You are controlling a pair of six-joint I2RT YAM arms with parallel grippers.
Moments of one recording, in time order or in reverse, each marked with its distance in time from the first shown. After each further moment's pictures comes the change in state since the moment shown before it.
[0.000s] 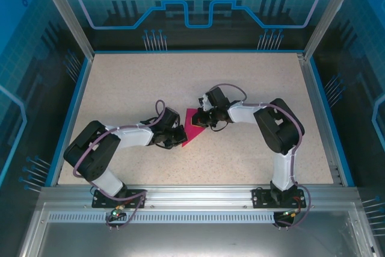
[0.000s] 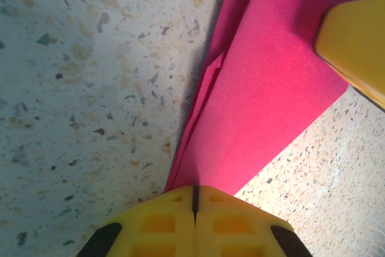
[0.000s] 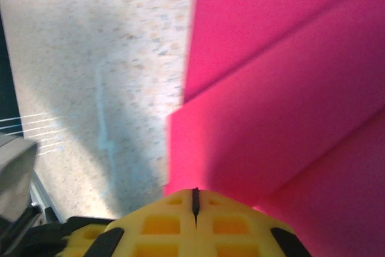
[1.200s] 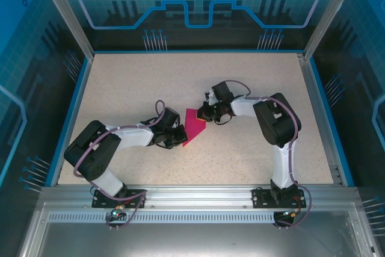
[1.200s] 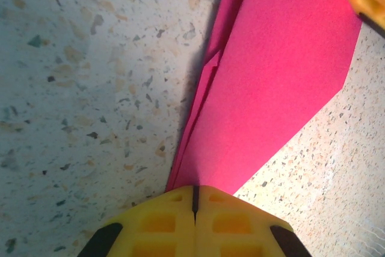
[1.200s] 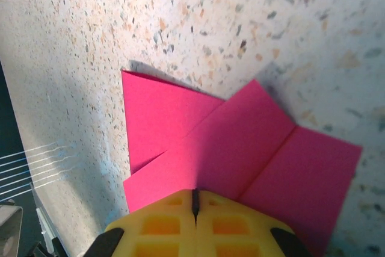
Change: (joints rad) left arm 0.000 0.004 -0.006 0.024 0.001 -0.018; right arm -0.116 0.113 0.090 -0.030 -0.026 0.006
